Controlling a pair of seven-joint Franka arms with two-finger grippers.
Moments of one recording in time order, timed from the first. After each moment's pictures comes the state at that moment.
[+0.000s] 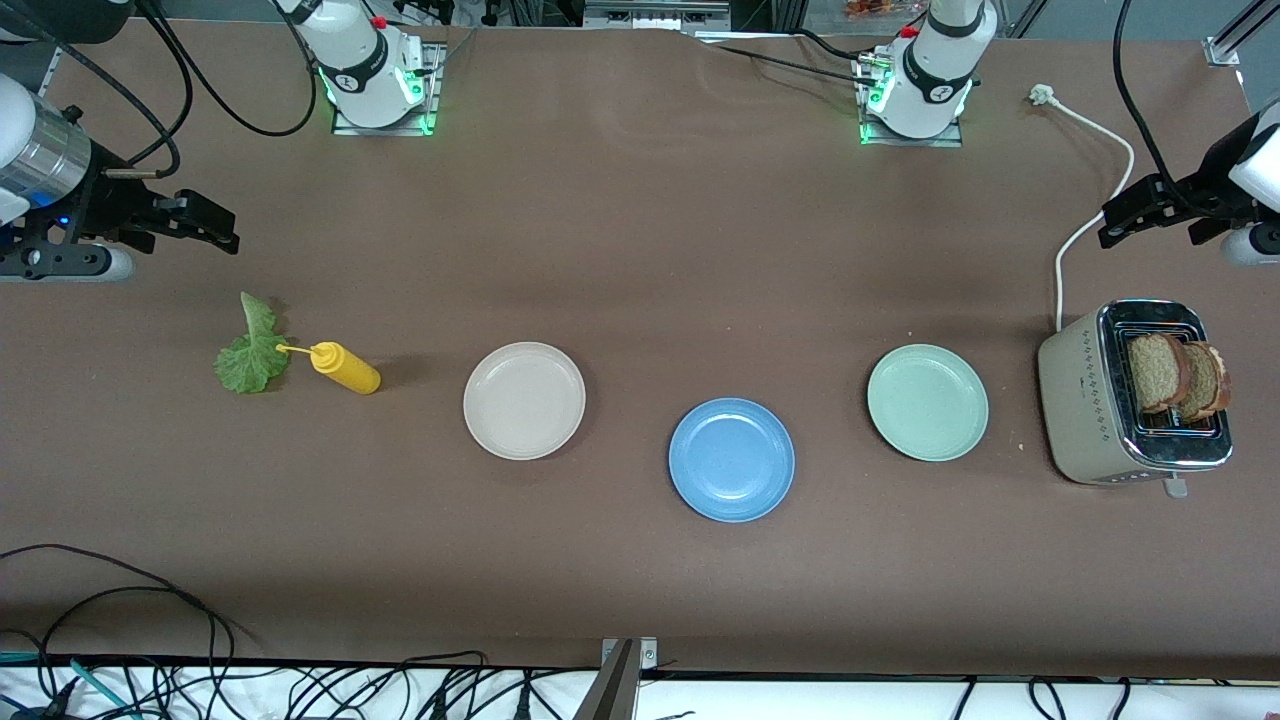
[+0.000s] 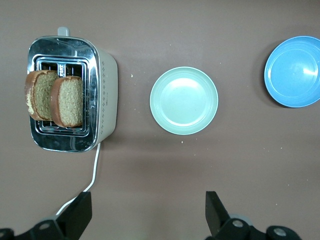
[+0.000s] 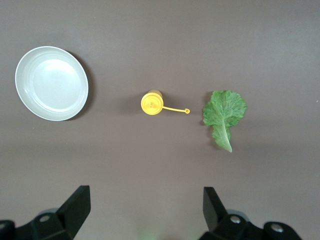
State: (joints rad) left arm 0.09 -0.01 -0.09 -1.58 0.02 1.52 -0.05; right arm -0.08 0.04 0.17 -1.60 0.00 1.56 0.09
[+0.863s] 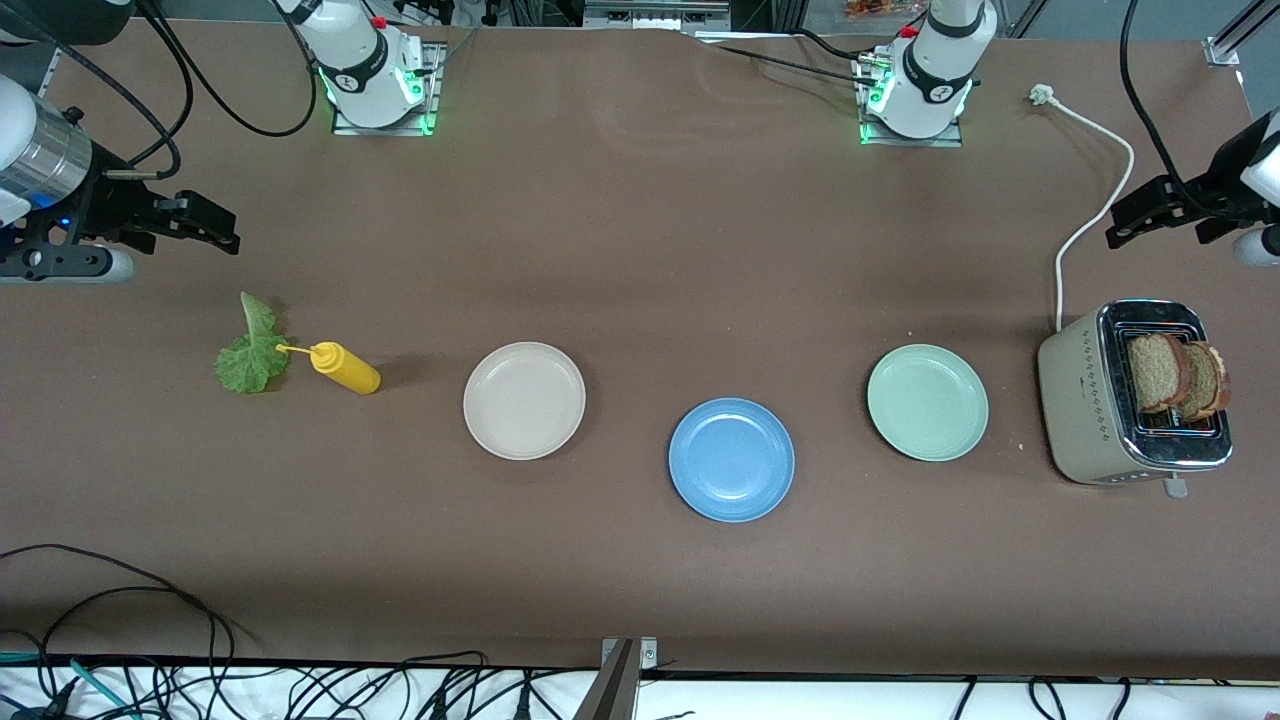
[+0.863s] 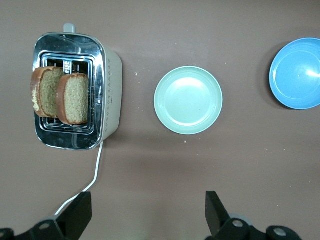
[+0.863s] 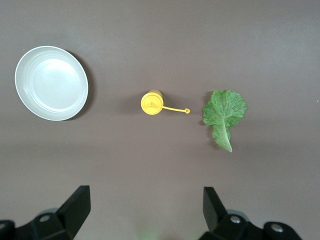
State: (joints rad) left arm 0.11 -0.01 -0.09 -1.58 0.02 1.51 -0.05; right arm -0.08 0.04 0.17 -1.60 0.00 1.56 0.09
